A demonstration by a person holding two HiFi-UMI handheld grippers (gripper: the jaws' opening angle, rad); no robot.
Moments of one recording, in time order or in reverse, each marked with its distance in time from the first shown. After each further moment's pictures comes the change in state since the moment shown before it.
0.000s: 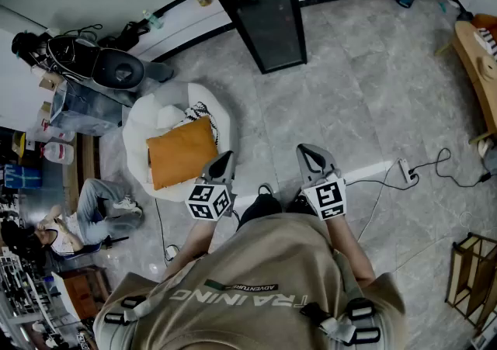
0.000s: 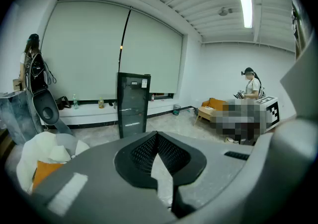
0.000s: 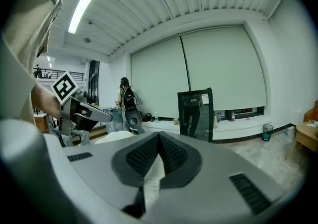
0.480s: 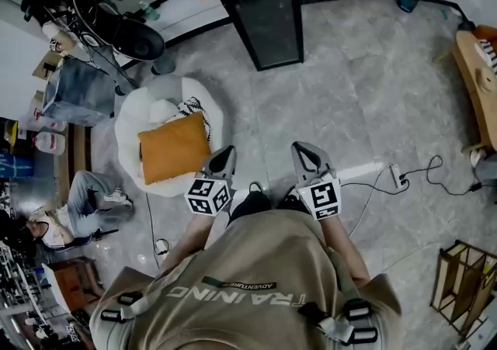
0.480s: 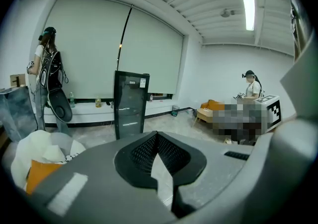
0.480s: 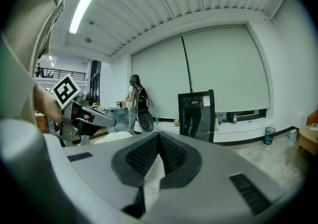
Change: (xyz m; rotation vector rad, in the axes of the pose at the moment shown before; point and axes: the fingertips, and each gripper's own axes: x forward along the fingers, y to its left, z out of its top) left arm 0.032 -0.005 0.010 -0.012 0.006 -0.023; right arm 0.020 -0.014 0.013 -0.005 -0.014 0.016
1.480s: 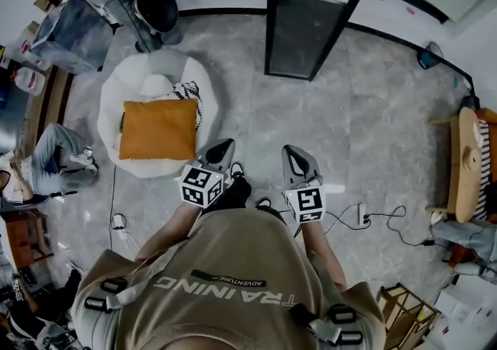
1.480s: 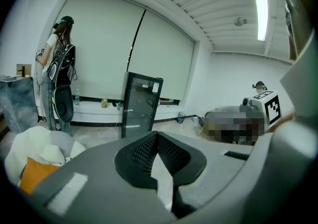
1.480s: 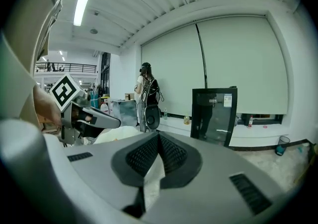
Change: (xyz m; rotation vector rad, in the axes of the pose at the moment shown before) left arm 0.043 0.110 0.032 -0.092 -0.048 0.016; right arm 0.148 0.019 0.031 -0.082 0.112 0.111
